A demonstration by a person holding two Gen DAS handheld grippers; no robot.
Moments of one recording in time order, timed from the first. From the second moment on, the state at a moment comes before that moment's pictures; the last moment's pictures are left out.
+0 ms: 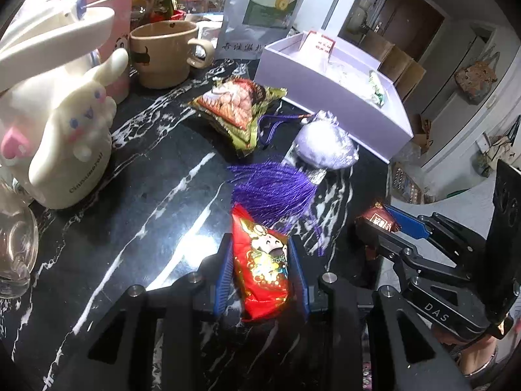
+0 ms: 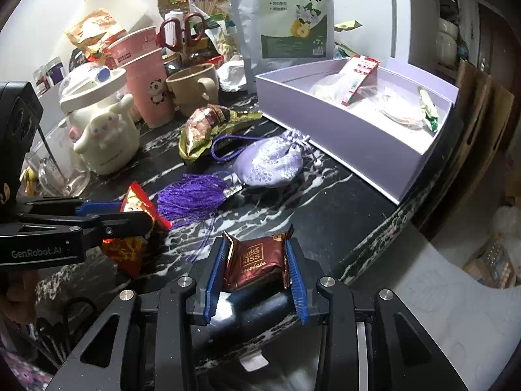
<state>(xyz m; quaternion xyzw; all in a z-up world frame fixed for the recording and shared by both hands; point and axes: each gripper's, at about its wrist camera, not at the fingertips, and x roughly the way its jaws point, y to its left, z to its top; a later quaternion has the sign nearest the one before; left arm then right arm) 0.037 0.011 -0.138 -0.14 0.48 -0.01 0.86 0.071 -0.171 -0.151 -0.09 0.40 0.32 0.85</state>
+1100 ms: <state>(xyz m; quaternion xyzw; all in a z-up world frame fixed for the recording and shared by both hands) 0.019 -0.010 -0.139 -0.10 0.47 0.01 0.88 0.059 -0.172 -0.160 -0.11 0.39 0.30 0.86</state>
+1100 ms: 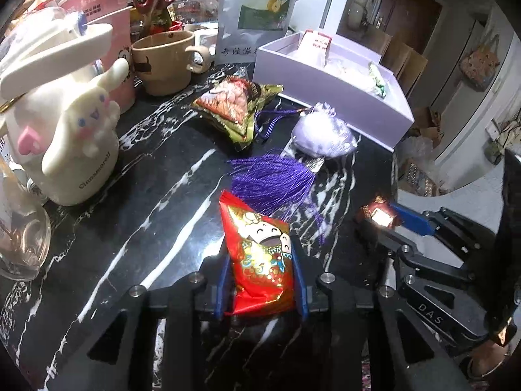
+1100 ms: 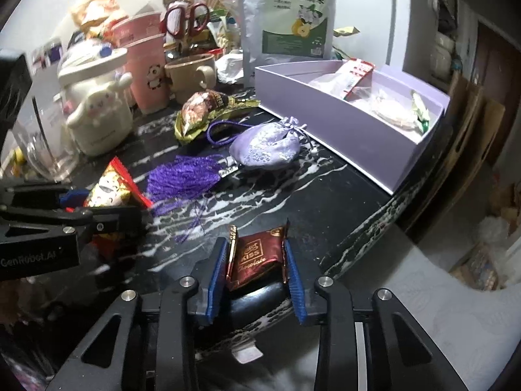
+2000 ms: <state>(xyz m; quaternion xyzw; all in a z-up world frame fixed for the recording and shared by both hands) 0.037 -0.022 -0.034 -0.08 0.34 -0.03 0.94 0.054 -0.199 -0.057 -0.06 0.27 0.32 0.91</state>
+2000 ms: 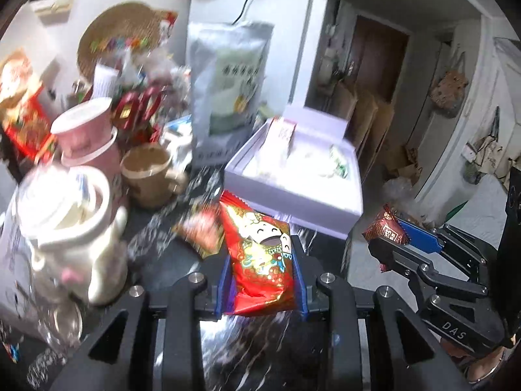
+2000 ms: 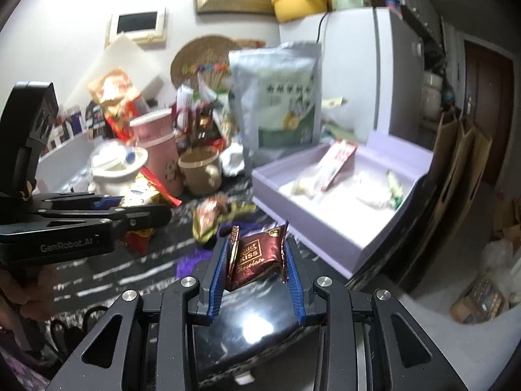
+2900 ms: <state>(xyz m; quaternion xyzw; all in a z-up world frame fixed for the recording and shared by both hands) 0.183 -0.081 0.061 -0.01 0.25 -0.11 0.96 0.166 -0.251 0.058 -0.05 0.18 0.27 0.95</state>
